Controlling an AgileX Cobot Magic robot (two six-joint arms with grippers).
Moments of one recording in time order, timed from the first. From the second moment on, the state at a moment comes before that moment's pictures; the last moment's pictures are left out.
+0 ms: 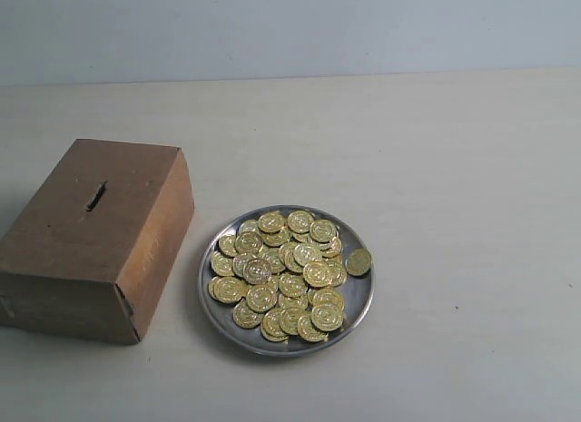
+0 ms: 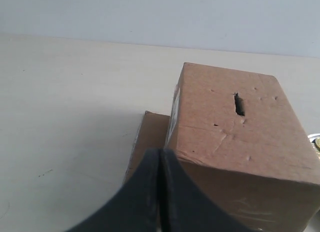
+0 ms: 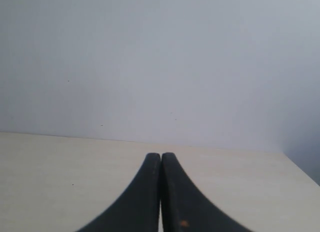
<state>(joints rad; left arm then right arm) -0.06 0.01 0.00 -0.06 0.37 -0.03 0.04 0.01 0.00 -0.18 0.05 0.08</state>
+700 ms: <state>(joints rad) -0.06 0.01 0.00 -0.06 0.37 -0.03 0.04 0.01 0.00 -0.17 0.12 0.08</state>
